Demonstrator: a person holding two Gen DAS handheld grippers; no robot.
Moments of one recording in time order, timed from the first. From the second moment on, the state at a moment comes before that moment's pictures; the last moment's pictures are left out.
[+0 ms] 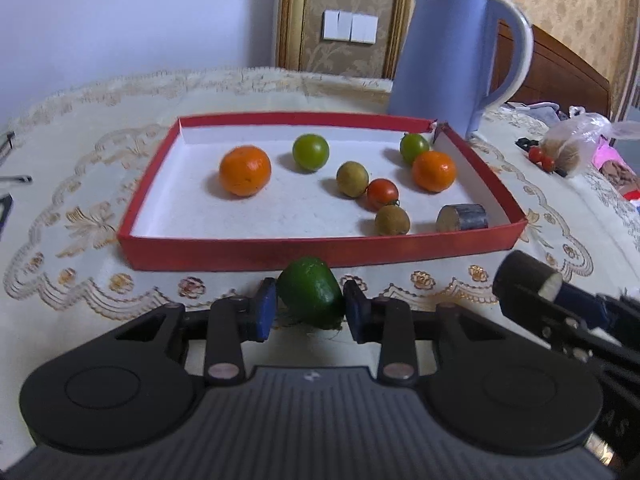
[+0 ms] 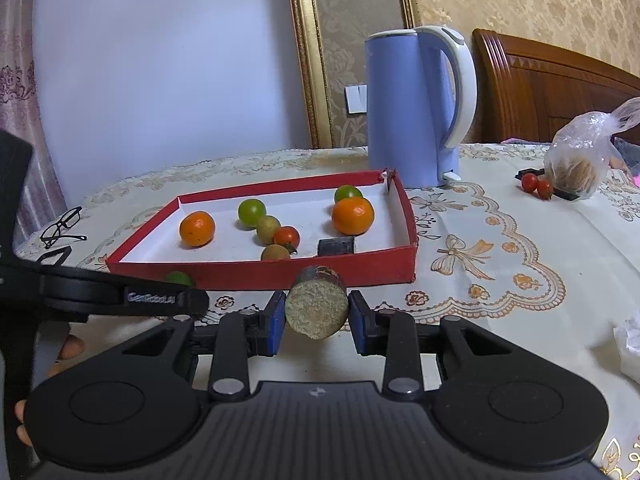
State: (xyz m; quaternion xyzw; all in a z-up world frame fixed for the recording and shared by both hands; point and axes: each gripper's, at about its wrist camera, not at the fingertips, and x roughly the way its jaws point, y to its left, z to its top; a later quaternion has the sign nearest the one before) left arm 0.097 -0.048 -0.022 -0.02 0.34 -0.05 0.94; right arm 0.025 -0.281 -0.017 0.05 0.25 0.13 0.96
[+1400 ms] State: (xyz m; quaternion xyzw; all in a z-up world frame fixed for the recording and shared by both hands) left arm 0.179 -0.077 -0.009 0.12 0.27 0.02 0.96; right arm 0.013 -0.270 0.005 0.04 0.24 0.13 0.96
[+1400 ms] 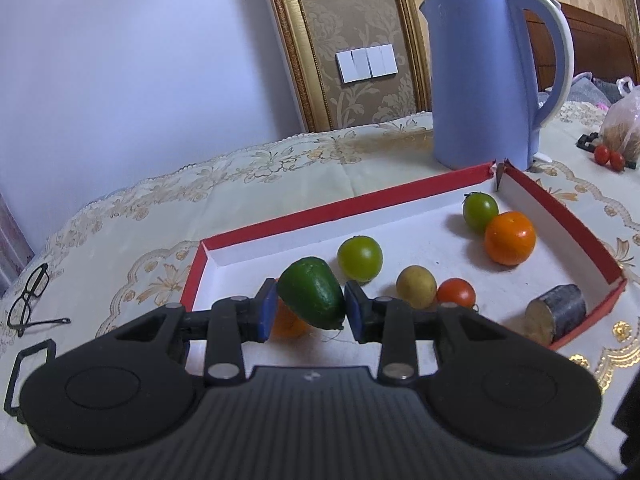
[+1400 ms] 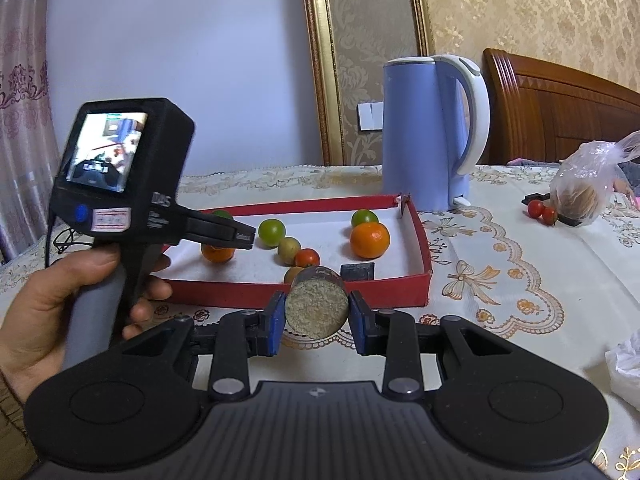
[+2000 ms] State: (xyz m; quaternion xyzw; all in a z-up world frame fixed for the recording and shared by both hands) left arm 0.216 -0.104 -0.017 0.16 0.27 0.02 0.95; right arm 0.010 -0.278 0.006 0.05 0.23 0.13 0.96
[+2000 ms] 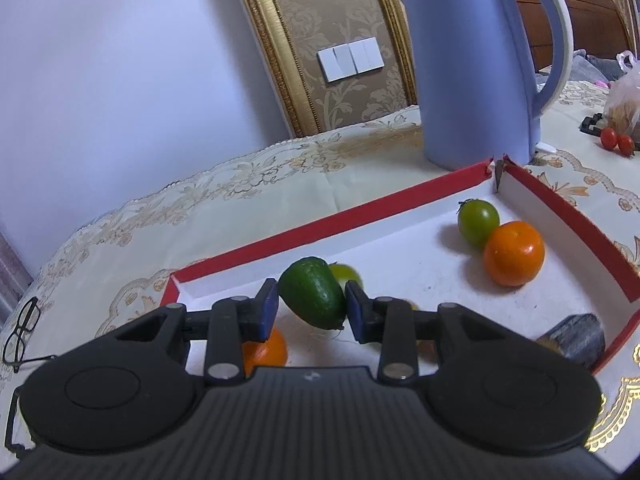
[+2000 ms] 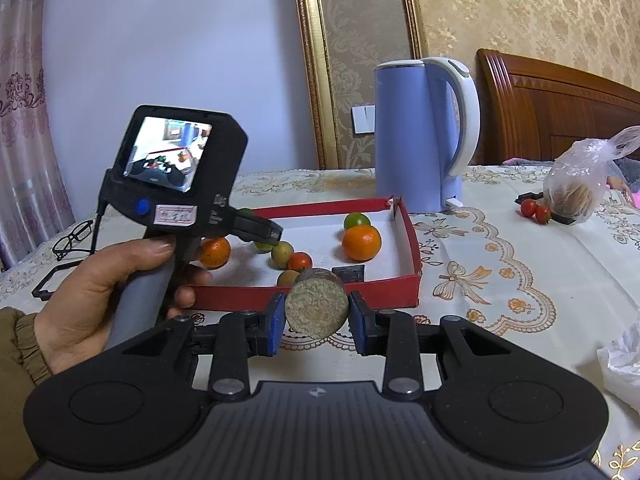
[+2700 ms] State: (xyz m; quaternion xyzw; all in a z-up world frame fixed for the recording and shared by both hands) left arm 0.236 -0.128 -0.022 0.17 0.28 0.01 0.95; right arm 0.009 -0.285 0.004 0.05 0.24 0.12 0.96
